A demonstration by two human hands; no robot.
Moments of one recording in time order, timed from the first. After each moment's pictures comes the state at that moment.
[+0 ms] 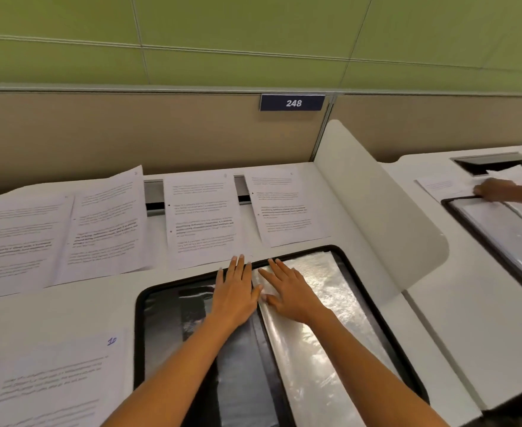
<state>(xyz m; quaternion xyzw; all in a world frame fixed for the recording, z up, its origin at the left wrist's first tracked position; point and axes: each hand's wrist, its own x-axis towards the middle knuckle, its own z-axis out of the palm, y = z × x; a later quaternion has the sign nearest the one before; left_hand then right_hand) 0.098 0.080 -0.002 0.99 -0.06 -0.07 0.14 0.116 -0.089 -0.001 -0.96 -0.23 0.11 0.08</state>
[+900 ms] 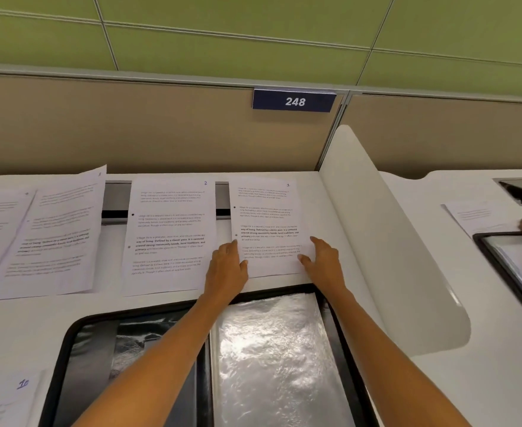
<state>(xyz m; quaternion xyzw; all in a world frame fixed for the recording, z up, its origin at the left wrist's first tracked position) 0.240 0.011 -0.002 0.95 0.10 -0.03 0.31 0.298 -0.208 -0.007 -0.95 0.00 0.07 0.29</state>
